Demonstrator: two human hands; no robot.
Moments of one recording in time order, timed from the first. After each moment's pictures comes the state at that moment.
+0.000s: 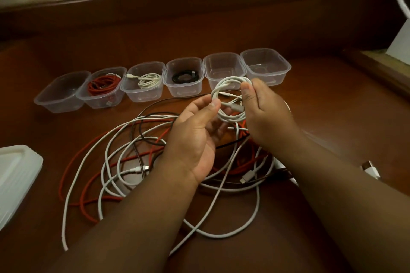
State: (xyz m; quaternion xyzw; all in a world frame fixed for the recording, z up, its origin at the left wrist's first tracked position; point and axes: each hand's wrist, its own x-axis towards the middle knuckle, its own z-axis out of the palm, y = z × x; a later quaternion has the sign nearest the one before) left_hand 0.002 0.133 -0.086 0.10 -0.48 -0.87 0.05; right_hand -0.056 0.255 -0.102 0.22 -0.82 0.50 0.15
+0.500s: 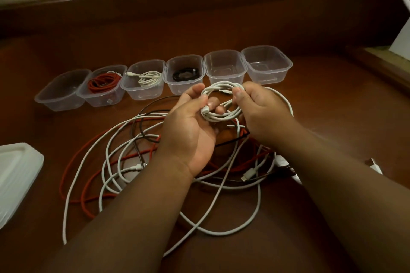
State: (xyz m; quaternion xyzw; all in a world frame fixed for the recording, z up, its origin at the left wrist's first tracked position) left_hand -0.005 0.122 -0.087 0.04 -0.42 -0.91 0.04; right_hand -0.057 0.256 -0.099 0.21 -0.82 0.53 0.03
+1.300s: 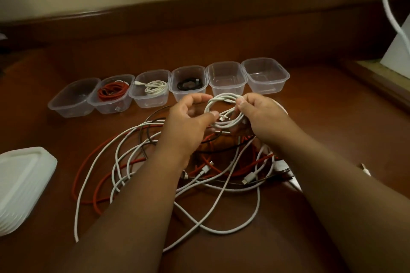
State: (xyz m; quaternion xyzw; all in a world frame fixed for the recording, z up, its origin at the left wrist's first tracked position) left_hand -0.011 0.098 -0.088 0.08 -0.73 -0.67 0.11; right_hand -0.057 0.257 -0.086 0.13 -0.80 0.58 -0.07
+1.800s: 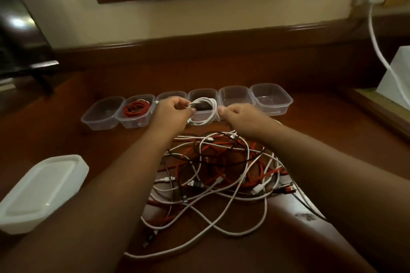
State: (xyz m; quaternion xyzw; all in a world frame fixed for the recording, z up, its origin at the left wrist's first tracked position) left_hand -0.036 0.026 -0.051 0.13 -0.85 -0.47 0.19; right_hand -0.064 0.218 -0.043 0.24 -0.88 0.40 -0.08
